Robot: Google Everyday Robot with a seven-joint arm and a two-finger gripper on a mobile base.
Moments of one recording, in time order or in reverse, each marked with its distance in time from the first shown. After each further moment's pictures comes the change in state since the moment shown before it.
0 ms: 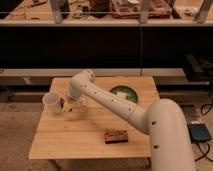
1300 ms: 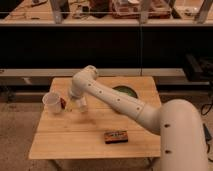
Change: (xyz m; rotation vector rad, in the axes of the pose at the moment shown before) arm -0.001 -0.007 -0.052 -0.062 -0.037 -0.022
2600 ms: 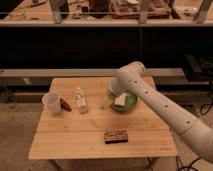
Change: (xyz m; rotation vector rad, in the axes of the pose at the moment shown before) arm -0.137 0.008 -0.140 -0.042 -0.048 0.133
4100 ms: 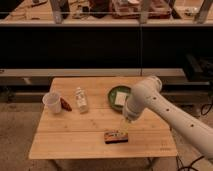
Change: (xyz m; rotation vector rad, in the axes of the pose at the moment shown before) arm -0.139 -0.103 -0.053 0.179 -0.225 0.090
